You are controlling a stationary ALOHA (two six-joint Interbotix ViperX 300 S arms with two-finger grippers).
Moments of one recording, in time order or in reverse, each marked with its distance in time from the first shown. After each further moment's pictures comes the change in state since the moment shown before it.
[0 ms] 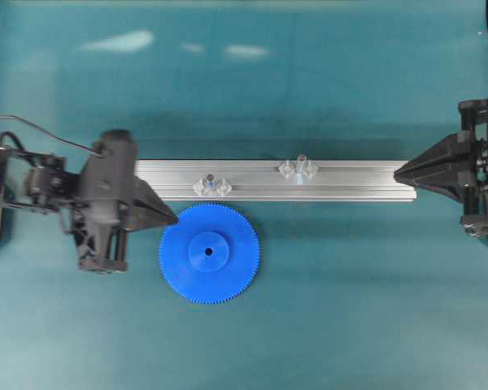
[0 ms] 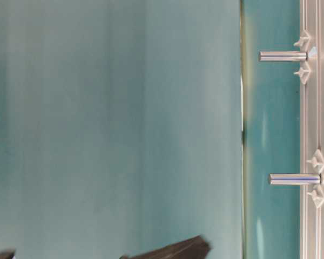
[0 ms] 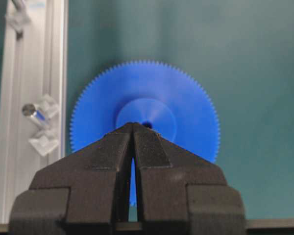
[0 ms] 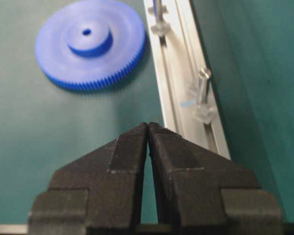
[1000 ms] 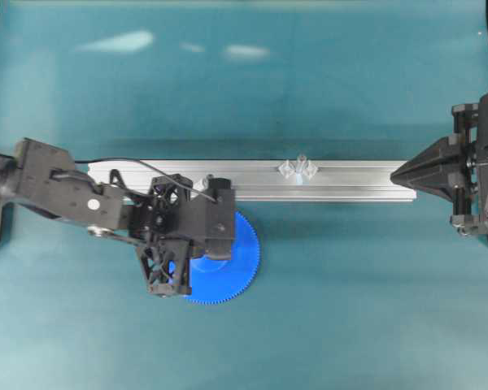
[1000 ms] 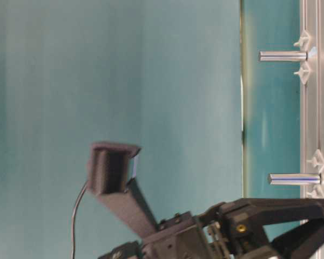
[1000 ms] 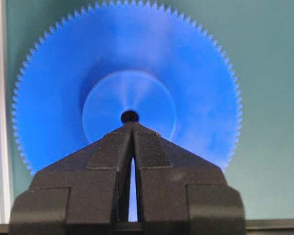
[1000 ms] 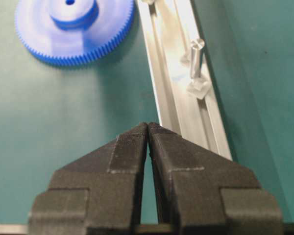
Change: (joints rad) left arm -0.038 0.411 -0.238 0.000 0.202 -0.083; right arm -0.014 0.043 0.018 0.000 0.006 0.002
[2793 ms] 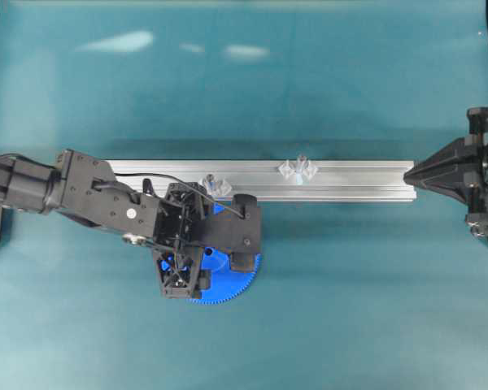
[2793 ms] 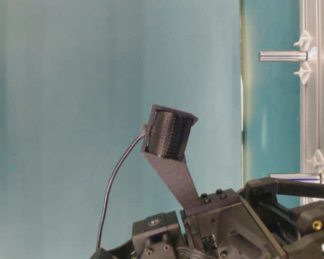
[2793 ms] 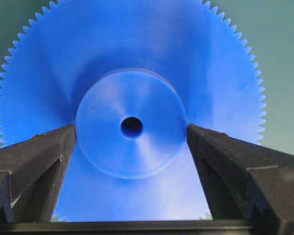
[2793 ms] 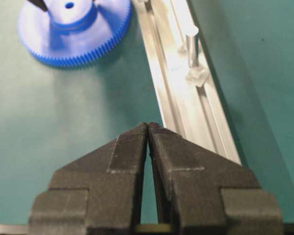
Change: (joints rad) left arm 0.000 0.118 -0.086 0.000 0.086 0.057; right arm -0.003 -0.117 0.071 0.000 0.000 0.066
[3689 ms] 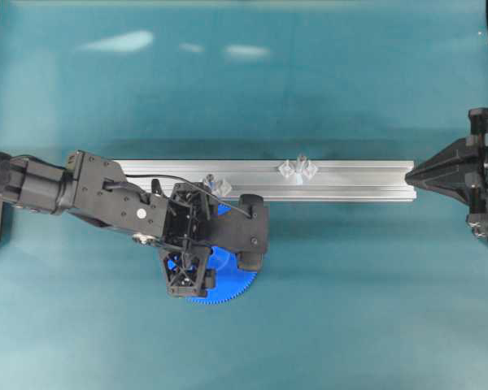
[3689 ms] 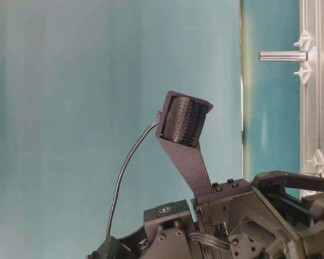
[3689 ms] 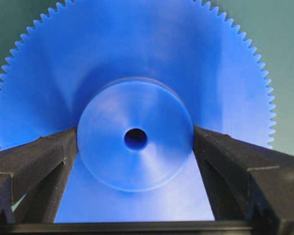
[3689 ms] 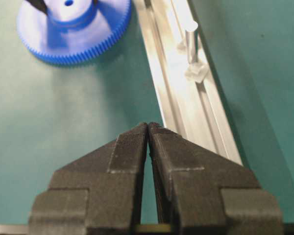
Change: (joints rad) left arm 0.011 0.040 -0.025 0.002 0.002 -0.006; right arm 0.000 -0.005 0.005 0.002 0.005 0.002
